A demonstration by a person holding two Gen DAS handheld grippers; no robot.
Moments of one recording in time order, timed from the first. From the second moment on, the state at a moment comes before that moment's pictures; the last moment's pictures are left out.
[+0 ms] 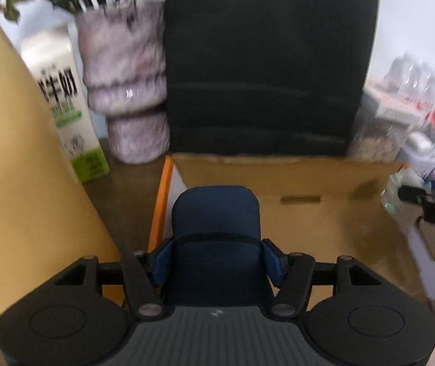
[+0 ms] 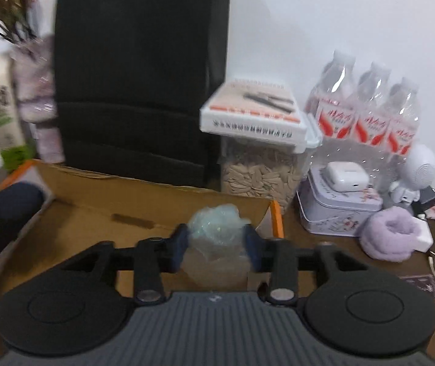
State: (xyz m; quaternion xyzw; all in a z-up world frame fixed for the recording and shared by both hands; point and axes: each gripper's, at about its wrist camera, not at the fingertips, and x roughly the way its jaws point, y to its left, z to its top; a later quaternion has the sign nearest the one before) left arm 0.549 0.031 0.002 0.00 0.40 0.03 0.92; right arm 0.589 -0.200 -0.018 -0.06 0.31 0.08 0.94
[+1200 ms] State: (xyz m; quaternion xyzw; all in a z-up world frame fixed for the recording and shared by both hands) left arm 0.063 0.031 0.008 -0.01 0.23 -0.02 0.97; right arm 0.093 -0.244 -0.011 0.00 0.27 0.18 0.95
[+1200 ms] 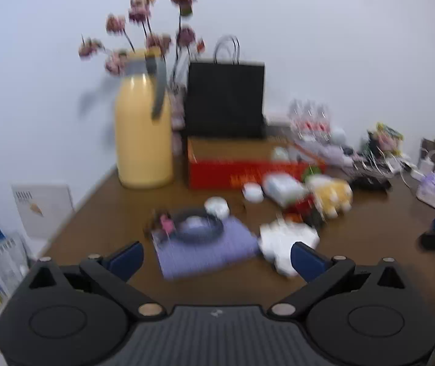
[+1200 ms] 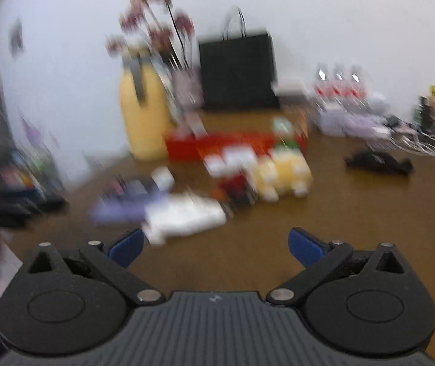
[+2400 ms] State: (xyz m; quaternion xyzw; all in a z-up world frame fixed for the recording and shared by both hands) left arm 0.264 0.037 -0.057 0.02 0.32 0.05 0.94; right arm 0.371 -0.246 -0.066 0.02 0.31 0.07 0.95
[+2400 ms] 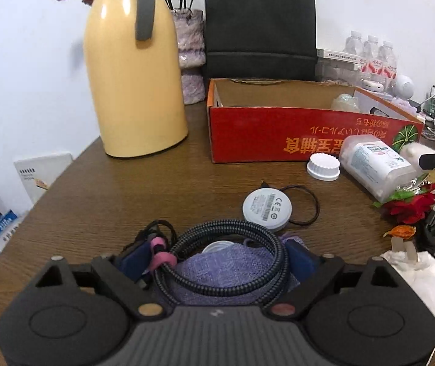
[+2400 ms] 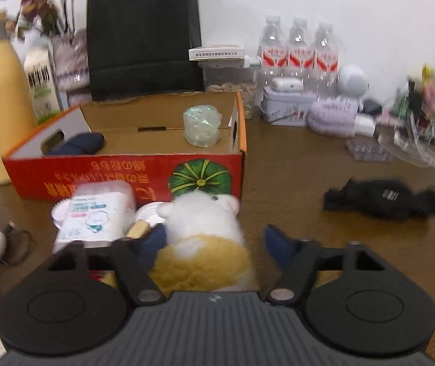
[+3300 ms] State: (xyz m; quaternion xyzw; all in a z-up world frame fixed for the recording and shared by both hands) left arm 0.120 0.003 -0.037 0.02 0.30 -0.03 0.95; right arm 0.146 -0.269 -0.042 0.02 0.28 0.04 0.96
